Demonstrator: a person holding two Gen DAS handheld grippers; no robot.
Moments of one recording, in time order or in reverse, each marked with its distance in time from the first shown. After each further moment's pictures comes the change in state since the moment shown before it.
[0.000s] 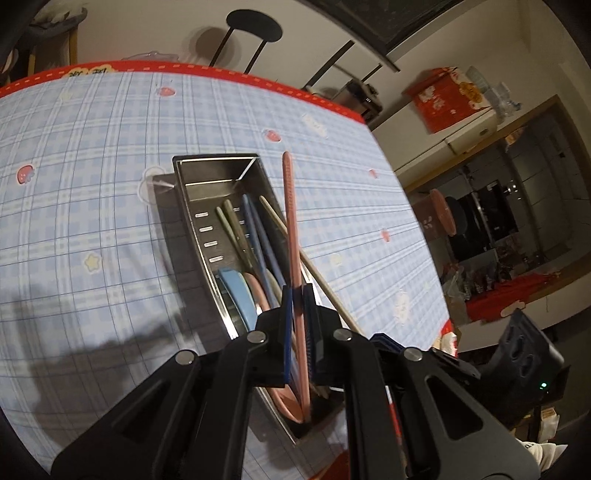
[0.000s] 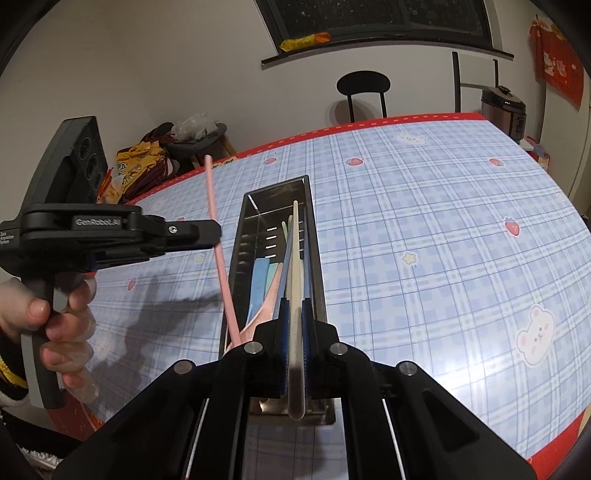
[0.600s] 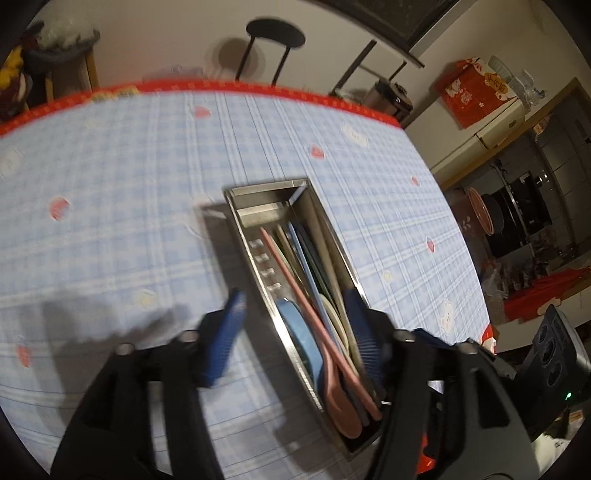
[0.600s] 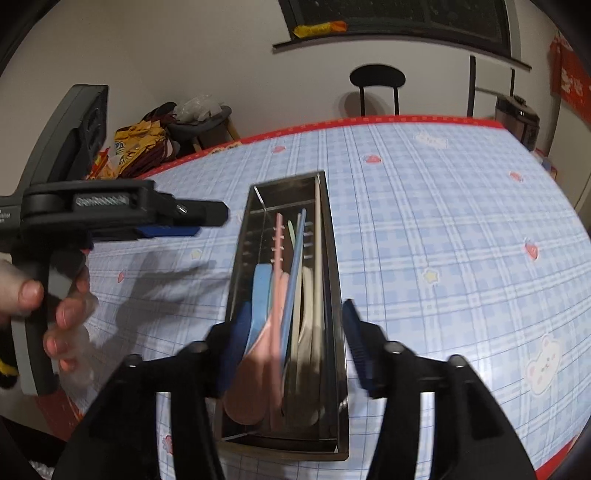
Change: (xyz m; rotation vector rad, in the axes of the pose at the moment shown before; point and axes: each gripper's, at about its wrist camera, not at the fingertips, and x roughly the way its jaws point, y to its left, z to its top) left arm -0.013 0.018 0.025 0.052 -0.039 0.163; right arm 0.024 0.021 0.019 -0.079 0.044 -0.026
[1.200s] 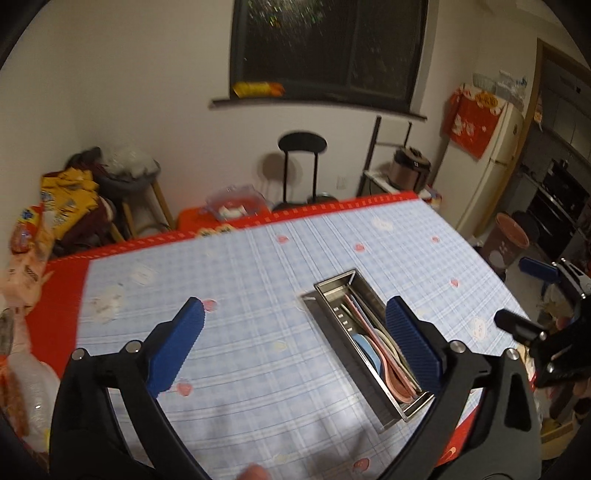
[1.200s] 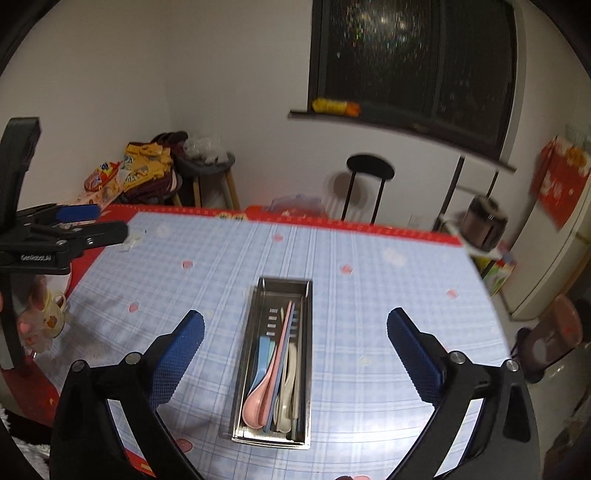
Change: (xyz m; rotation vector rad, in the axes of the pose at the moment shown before) left arm -0.208 -0.016 -0.034 0.199 -0.373 0.274; right arm -0.140 0.071 0.060 -0.217 -0.201 -0.184
